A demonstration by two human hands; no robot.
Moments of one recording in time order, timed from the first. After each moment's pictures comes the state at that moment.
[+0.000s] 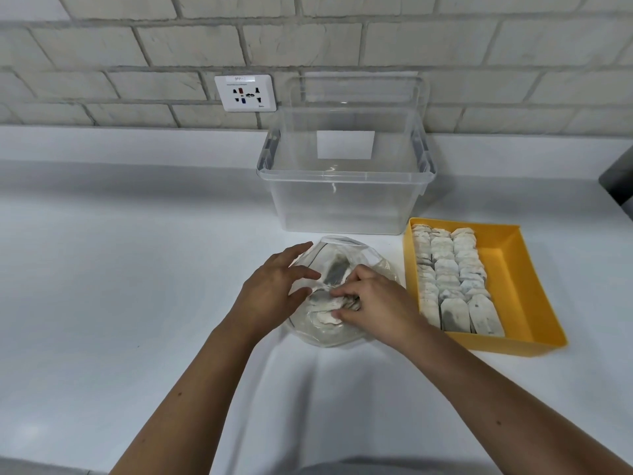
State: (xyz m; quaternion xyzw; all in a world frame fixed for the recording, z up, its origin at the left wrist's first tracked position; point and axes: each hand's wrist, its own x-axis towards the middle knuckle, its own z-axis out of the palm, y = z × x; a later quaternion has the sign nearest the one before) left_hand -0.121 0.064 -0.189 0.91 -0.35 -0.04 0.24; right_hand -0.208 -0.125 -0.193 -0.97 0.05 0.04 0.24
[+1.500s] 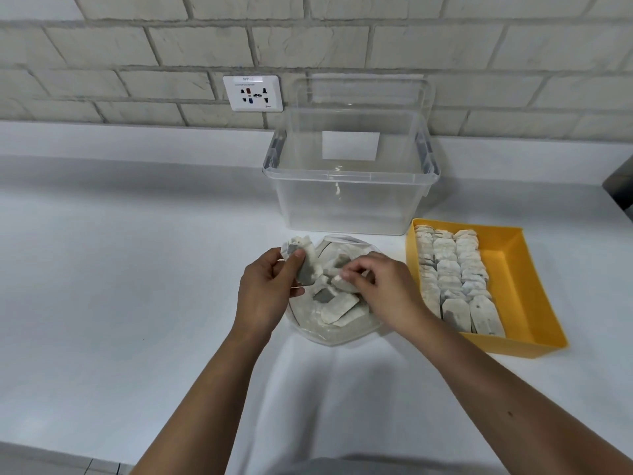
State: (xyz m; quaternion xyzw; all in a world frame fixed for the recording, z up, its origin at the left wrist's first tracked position) left_hand -0.150 0.053 -0.165 0.74 -0.02 -0.11 0.66; right_hand -0.200 -0.129 -0.186 -0.90 0.08 -0.12 0.41
